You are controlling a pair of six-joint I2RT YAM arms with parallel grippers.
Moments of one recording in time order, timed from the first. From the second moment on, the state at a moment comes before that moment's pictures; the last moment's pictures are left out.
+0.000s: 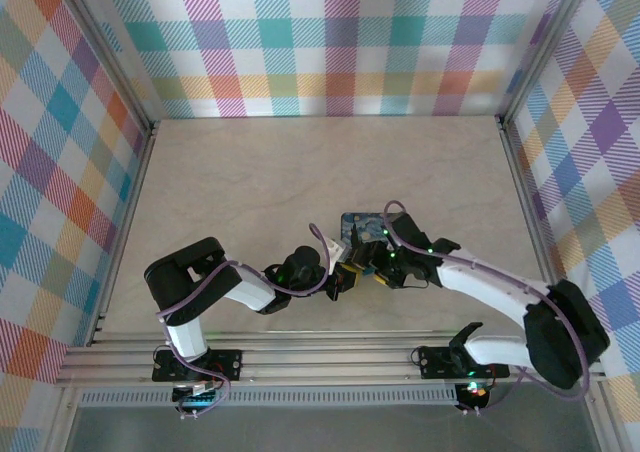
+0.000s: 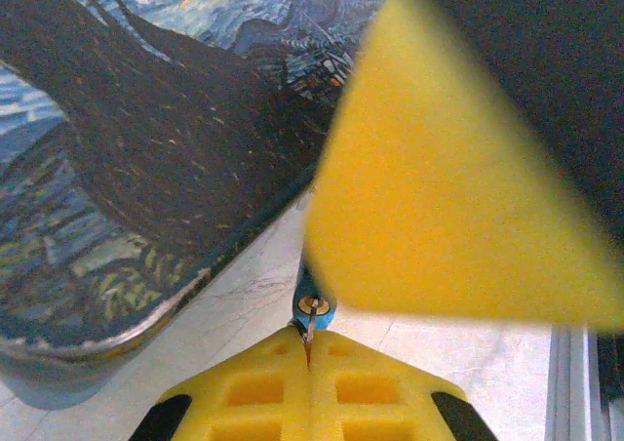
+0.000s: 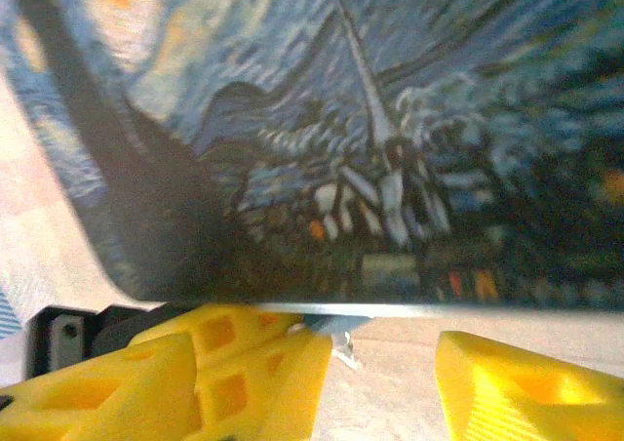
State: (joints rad) left arm -0.96 1.78 0.53 0.84 0.24 -0.45; right arm 0.67 1.20 0.64 -0.43 -0.24 1.14
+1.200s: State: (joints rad) left arm -0.95 1.90 0.45 1.12 0.25 -0.79; right arm 0.67 1.32 0.56 -0.14 -0.20 1.21
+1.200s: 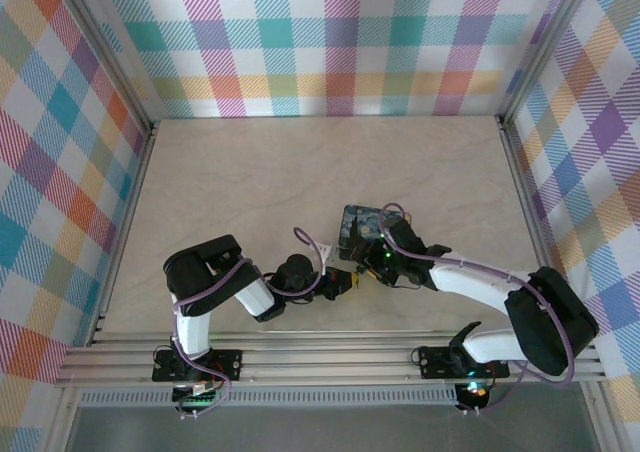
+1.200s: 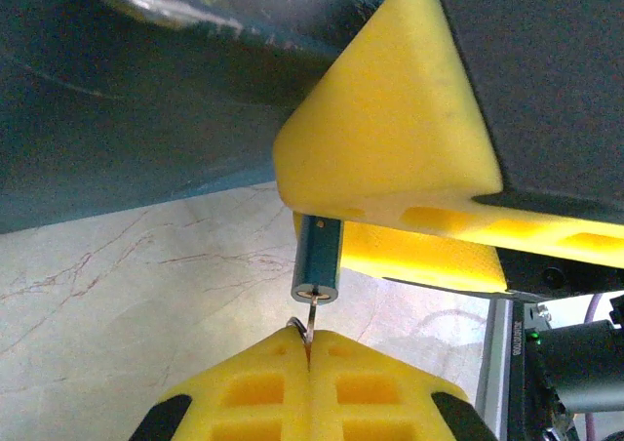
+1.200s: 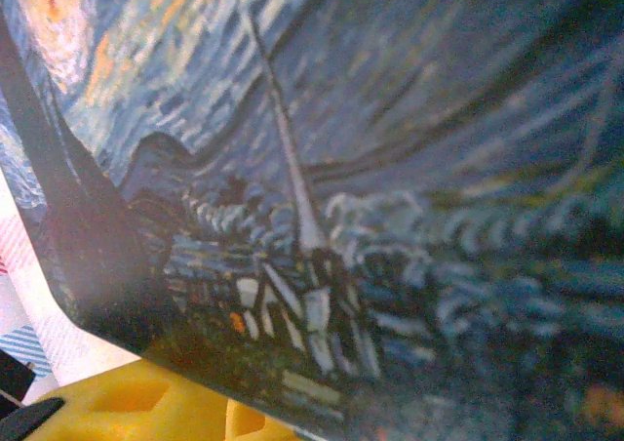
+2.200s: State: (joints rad) left arm -0.88 1.91 0.45 1.16 0.34 -0.87; right arm 0.67 1.35 0.58 -0.16 -0.16 1.18
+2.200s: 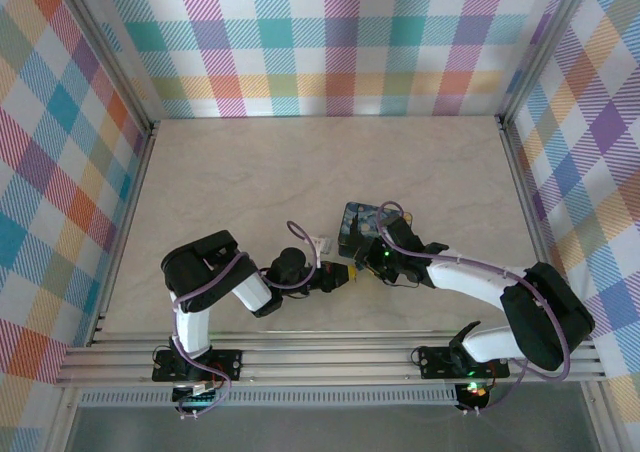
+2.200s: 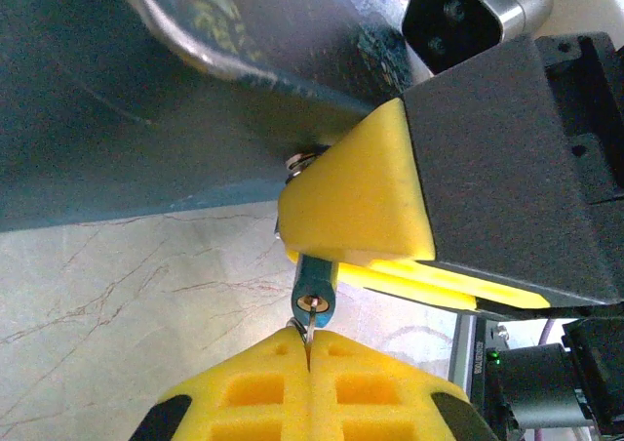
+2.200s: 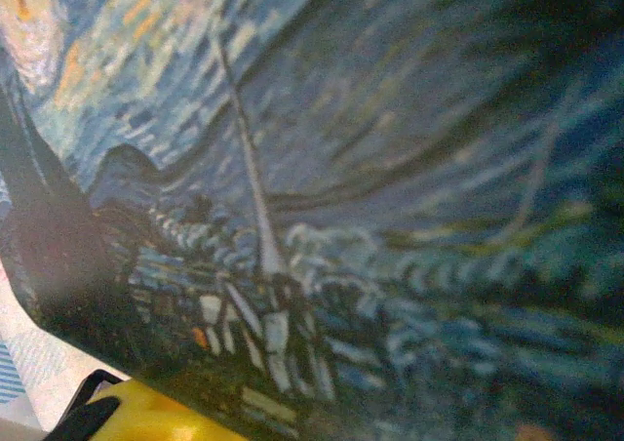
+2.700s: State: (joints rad) left arm -0.97 1.84 0.53 0.89 0.23 -0.50; right arm 0.64 1.40 0.71 -0.38 -0.20 1.08
